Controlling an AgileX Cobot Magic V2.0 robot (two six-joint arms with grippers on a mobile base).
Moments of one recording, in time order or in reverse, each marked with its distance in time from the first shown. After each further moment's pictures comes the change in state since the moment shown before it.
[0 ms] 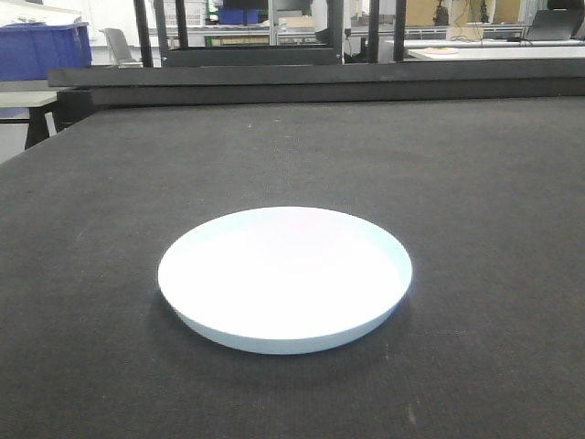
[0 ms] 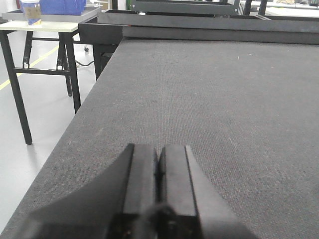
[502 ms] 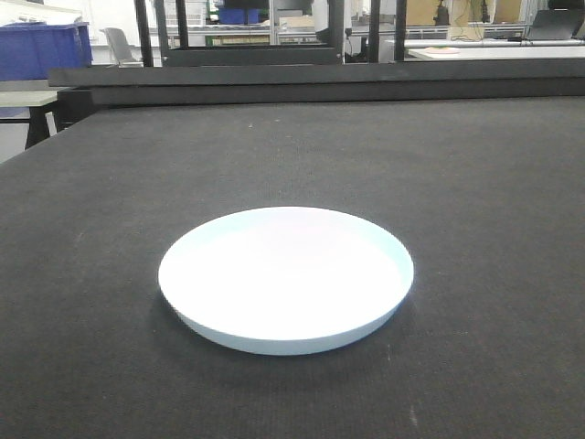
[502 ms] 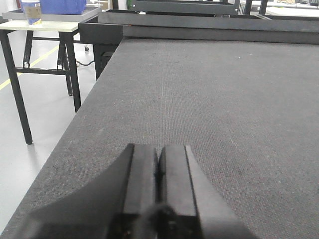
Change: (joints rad) left arm 0.000 0.000 0.000 0.000 0.000 0.000; right arm 0.000 0.005 -0.246 0.015 0.310 0.146
